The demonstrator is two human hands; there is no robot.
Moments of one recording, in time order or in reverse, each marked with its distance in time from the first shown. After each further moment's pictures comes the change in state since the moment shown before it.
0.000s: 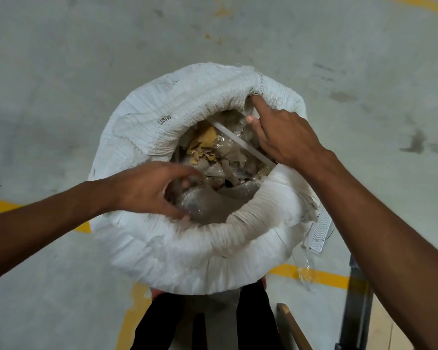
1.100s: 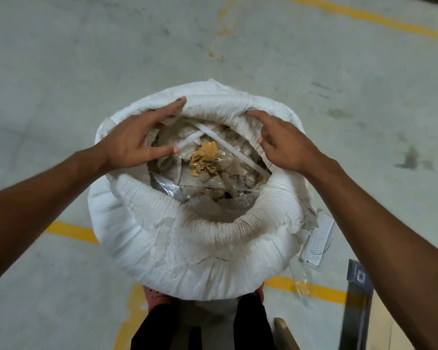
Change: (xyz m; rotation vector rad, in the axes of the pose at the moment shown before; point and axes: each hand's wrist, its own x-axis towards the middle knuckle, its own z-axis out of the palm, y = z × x) left_hand 0.017 -0.040 -0.071 -0.073 0.479 0.021; right_hand 0.015 0.029 -0.007 0.227 -0.122 -0.028
